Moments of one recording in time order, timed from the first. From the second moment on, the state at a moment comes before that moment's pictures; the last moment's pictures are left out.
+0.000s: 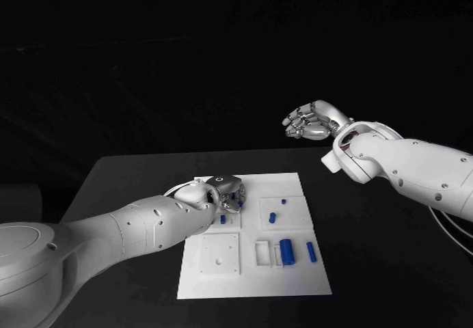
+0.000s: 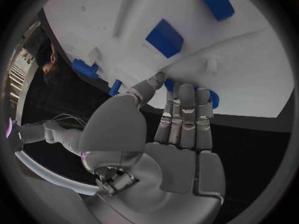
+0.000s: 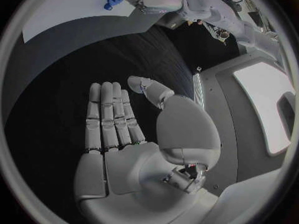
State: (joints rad) left arm 1.17 -0.31 -0.22 0.92 -1.42 -0.29 -0.03; left_hand 1.18 -0.20 0.56 -0.23 0.05 0.93 0.14 0.20 0.64 0.97 0.07 0.62 0.32 1.08 -0.04 1.28 0.37 0.04 0.87 -0.11 0.84 1.31; right arm 1.30 -0.73 0.02 1.22 -0.93 -0.37 0.12; right_hand 1.12 -0.16 0.65 -0.29 0.53 0.86 0.18 0.33 0.39 1.05 0.11 0.40 0.26 0.88 0.06 0.87 0.59 0.26 0.85 0.17 0.46 1.24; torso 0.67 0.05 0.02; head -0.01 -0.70
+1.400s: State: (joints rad) left arm 1.16 -0.34 -0.23 0.96 -1.41 -0.39 0.00; left_hand 1.27 -0.12 0.76 -0.28 0.05 0.96 0.13 0.22 0.61 1.14 0.03 0.48 0.24 1.22 -0.09 1.36 0.40 0.06 0.97 -0.14 0.92 1.31; right arm 1.30 -0.73 0.02 1.22 -0.93 -0.37 0.12; right_hand 1.12 -0.16 0.65 -0.29 0.52 0.86 0.18 0.33 0.39 1.06 0.11 0.39 0.26 0.88 0.06 0.87 0.59 0.26 0.86 0.17 0.45 1.24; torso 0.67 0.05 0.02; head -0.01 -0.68
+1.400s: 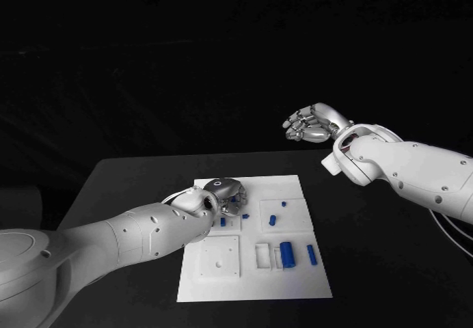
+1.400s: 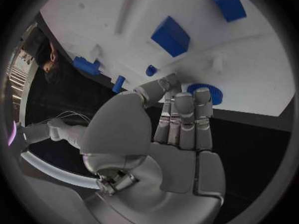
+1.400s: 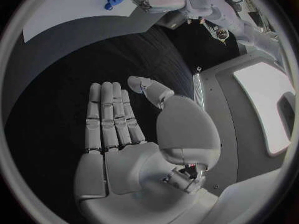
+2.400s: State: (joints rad) left arm 1.16 -0.43 -0.18 1.09 -1.28 -0.38 0.05; left_hand 1.12 -0.21 0.59 -0.26 0.08 0.93 0.14 0.22 0.60 1.12 0.05 0.37 0.23 1.19 -0.05 1.34 0.39 0.06 0.94 -0.13 0.93 1.31; right arm 1.30 -0.74 0.02 1.23 -0.93 -0.37 0.12; right_hand 1.12 -0.16 0.65 -0.29 0.52 0.86 0.18 0.33 0.39 1.06 0.11 0.39 0.26 0.88 0.06 0.87 0.58 0.26 0.86 0.17 0.45 1.24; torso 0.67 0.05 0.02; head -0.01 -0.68
